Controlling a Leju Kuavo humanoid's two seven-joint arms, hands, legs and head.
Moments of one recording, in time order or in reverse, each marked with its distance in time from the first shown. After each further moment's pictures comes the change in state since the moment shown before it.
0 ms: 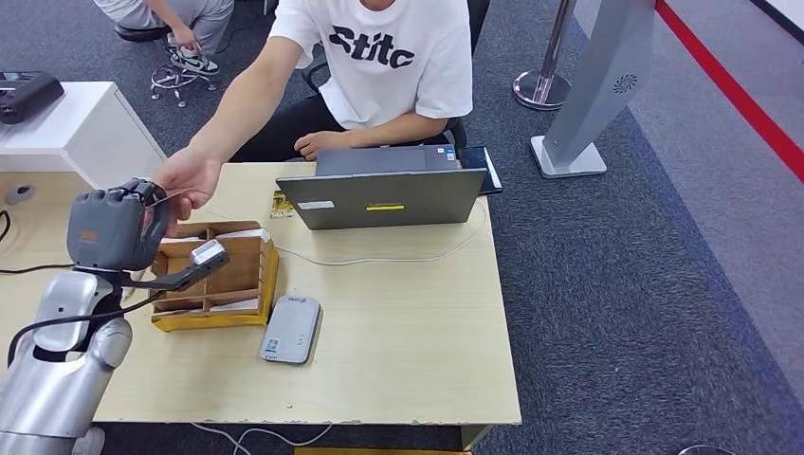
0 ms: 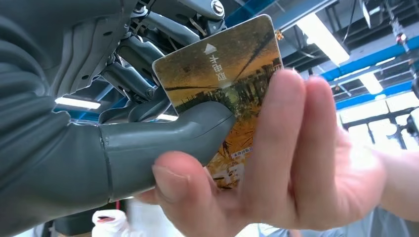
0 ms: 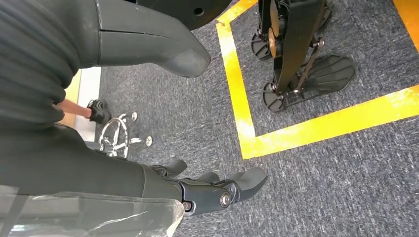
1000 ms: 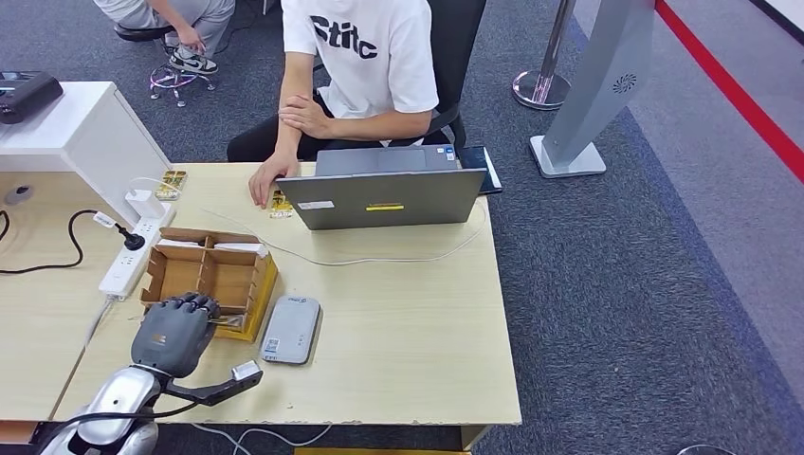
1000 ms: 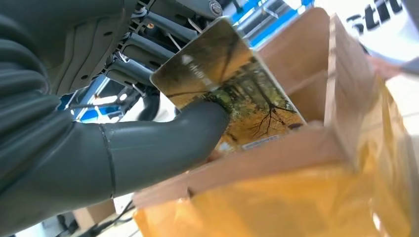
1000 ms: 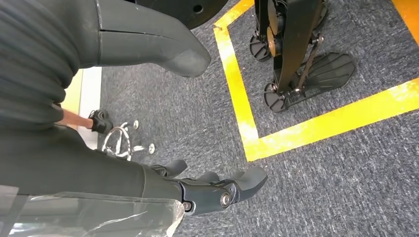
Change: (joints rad) left arm 0.320 0.023 -0.126 -0.019 -0.117 -0.069 0.054; right arm 0.008 0.000 0.017 0.000 -0.066 -0.018 0.010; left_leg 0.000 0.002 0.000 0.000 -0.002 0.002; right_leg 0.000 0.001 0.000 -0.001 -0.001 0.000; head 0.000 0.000
